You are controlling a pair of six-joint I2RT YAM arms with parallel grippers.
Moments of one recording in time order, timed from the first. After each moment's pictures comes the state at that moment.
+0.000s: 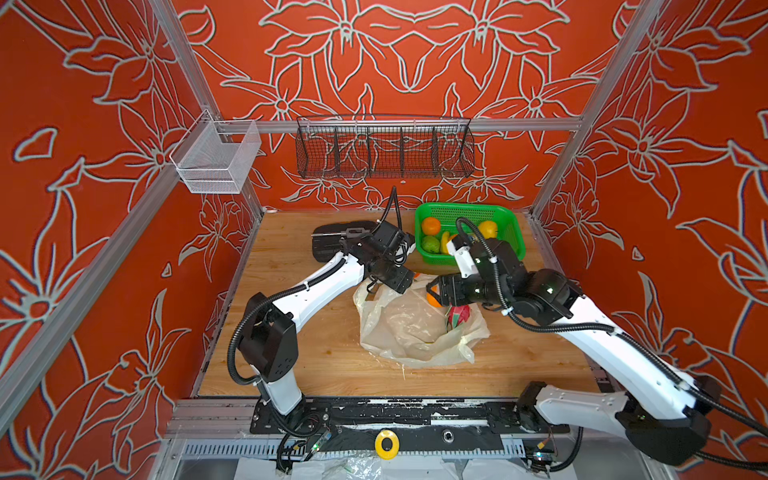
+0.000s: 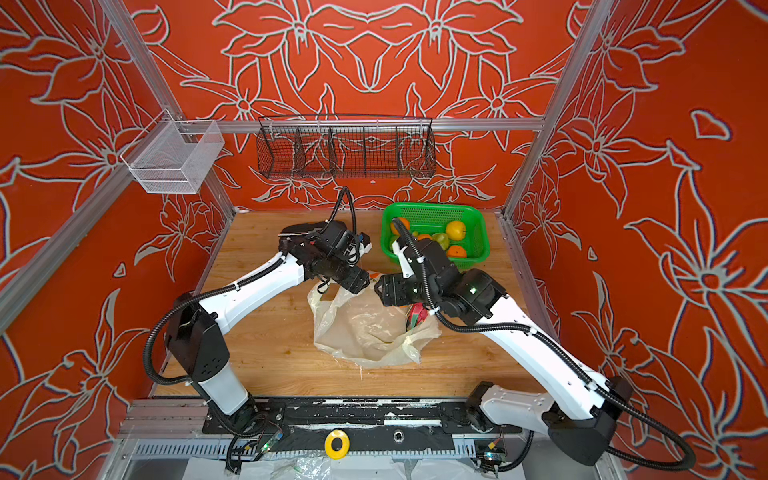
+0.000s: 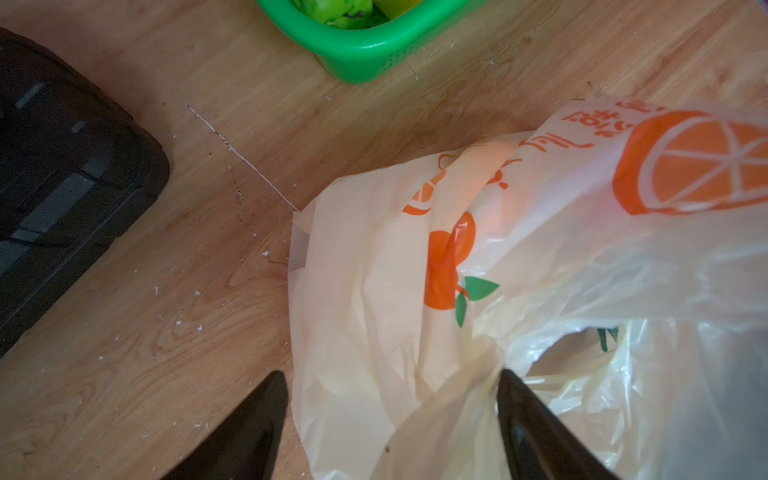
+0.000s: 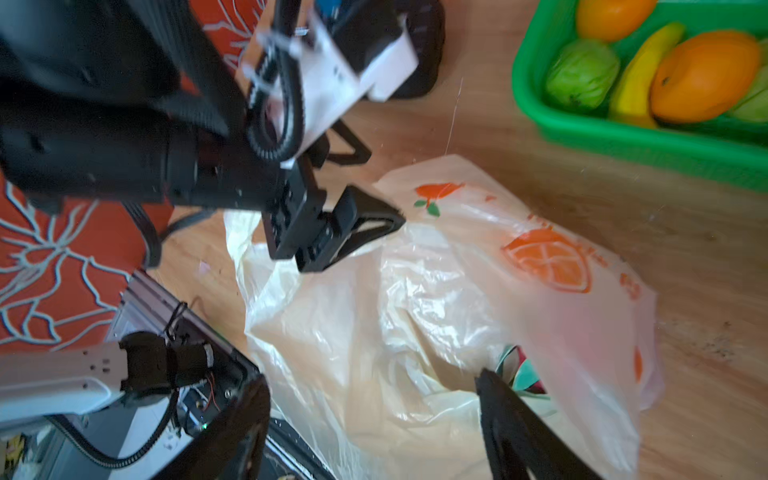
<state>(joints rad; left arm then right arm) -0.60 1.72 1.52 -0.81 0.13 -0.02 0.79 1.17 1.30 -0.92 -0.03 0.54</state>
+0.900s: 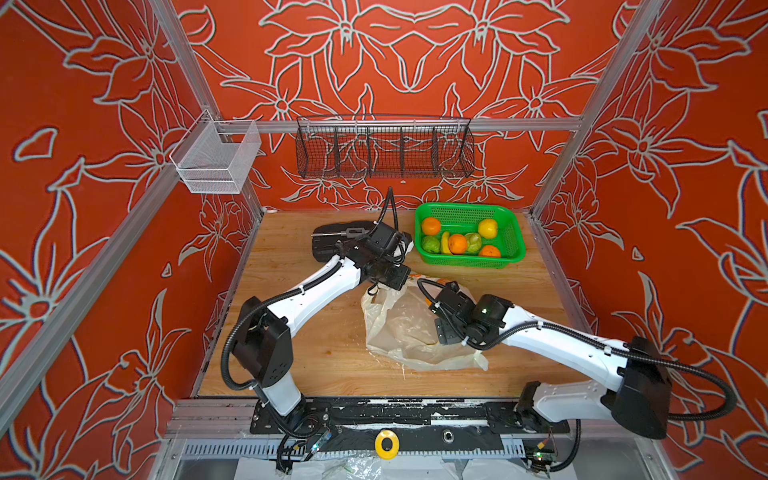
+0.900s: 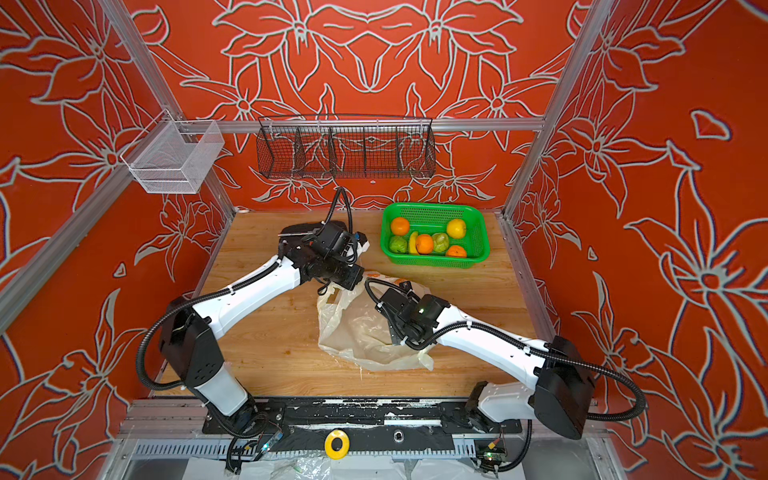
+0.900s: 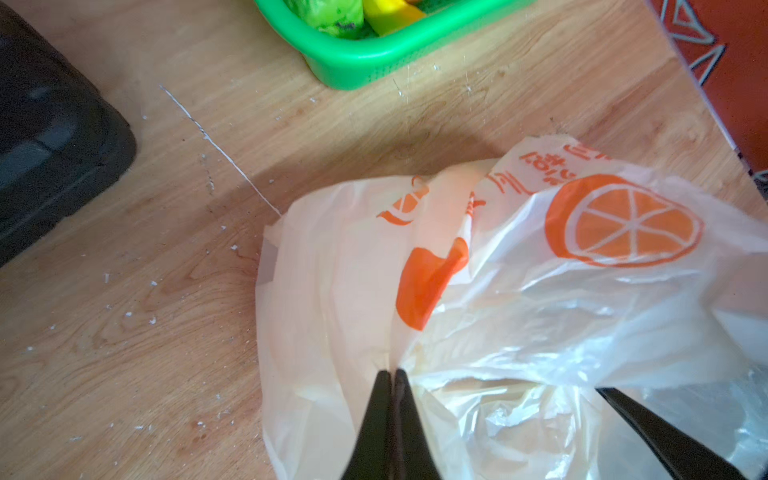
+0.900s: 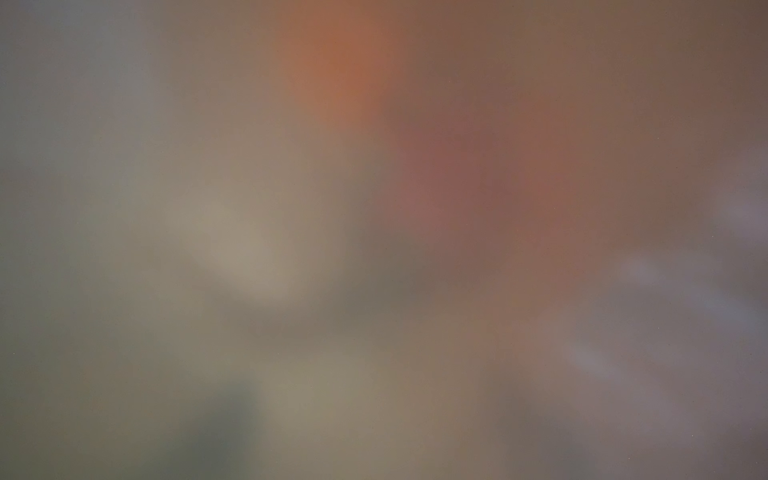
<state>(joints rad) -0.60 1.63 1.44 -0.74 0.16 -0.15 0.89 1.30 0.94 -0.99 0.39 0.71</state>
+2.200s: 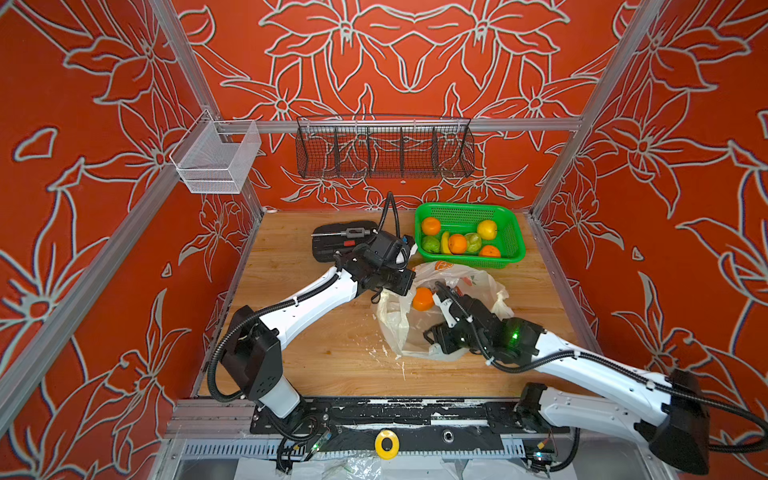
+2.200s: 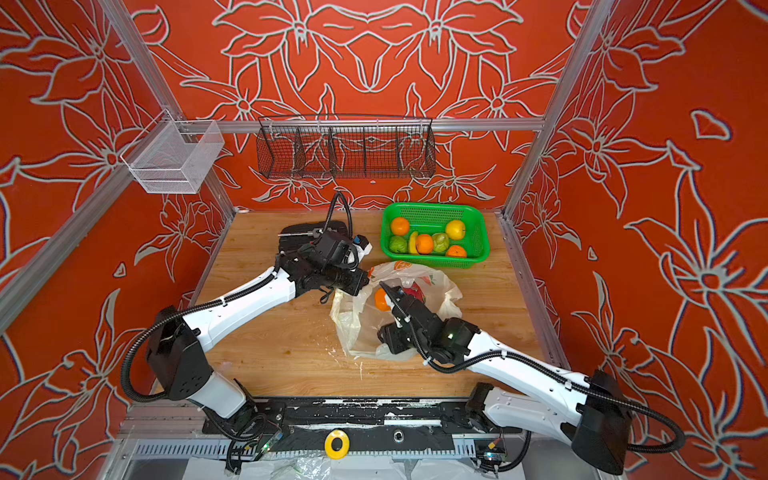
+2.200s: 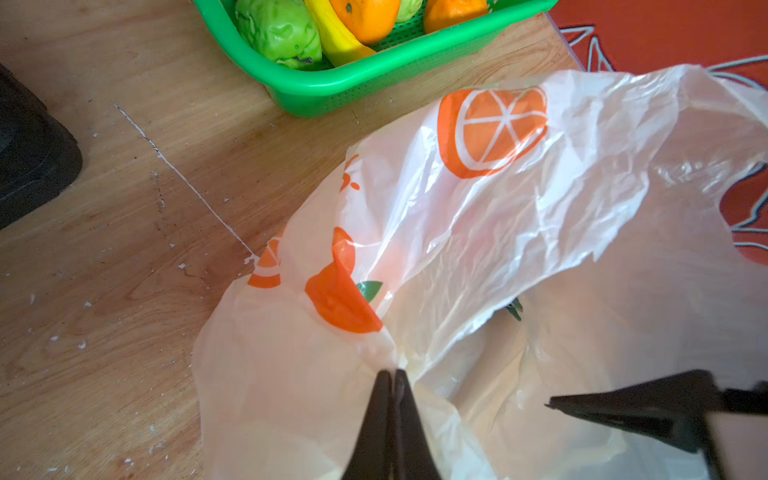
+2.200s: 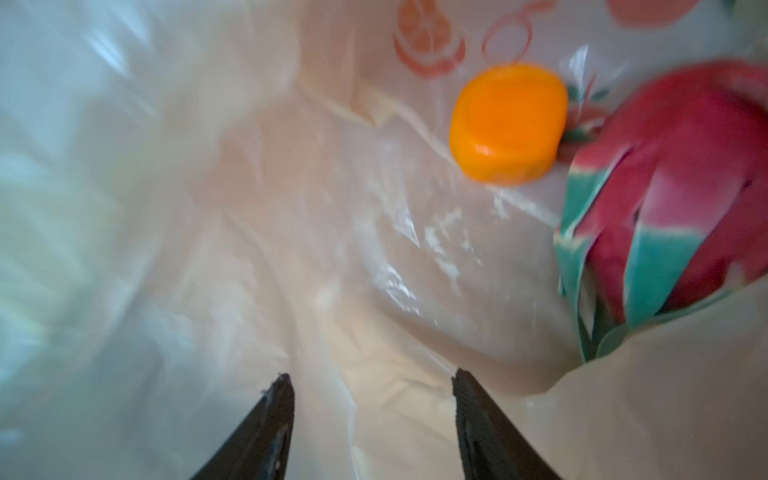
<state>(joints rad) -0.66 1.59 1.35 -0.60 0.21 -0.23 0.93 1.03 0.68 -0.57 0.04 0.58</state>
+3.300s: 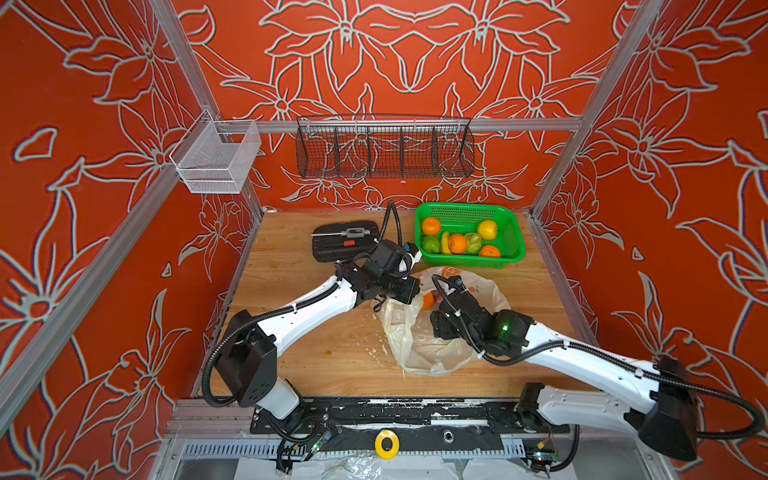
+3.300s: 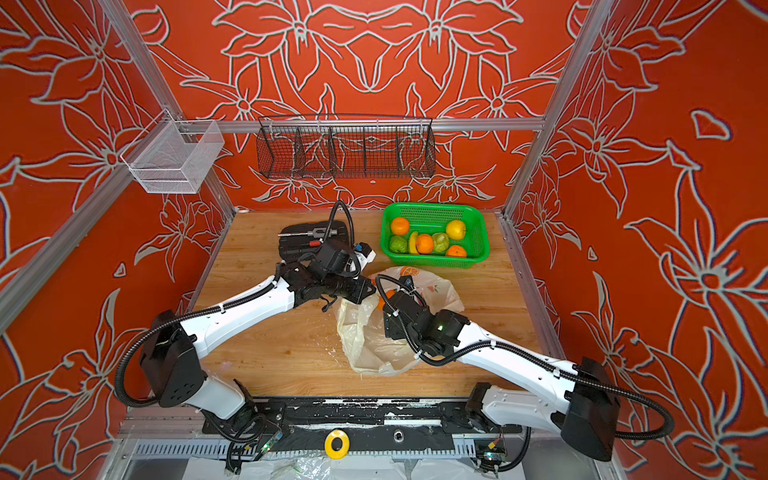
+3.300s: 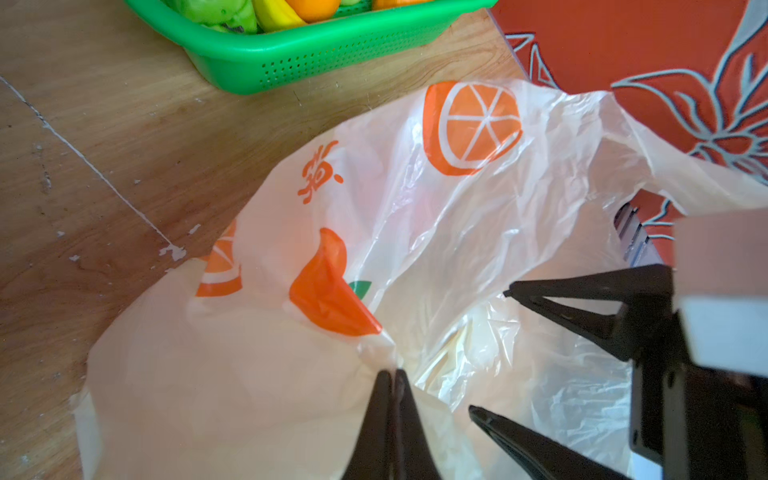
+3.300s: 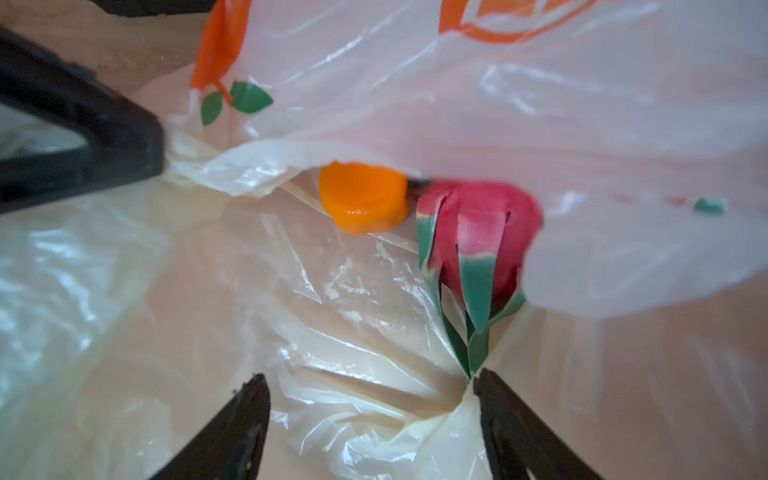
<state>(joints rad) -0.70 1.54 1.24 -0.48 0.30 -0.33 0.94 1.13 0.83 -0.63 0.39 0.70</state>
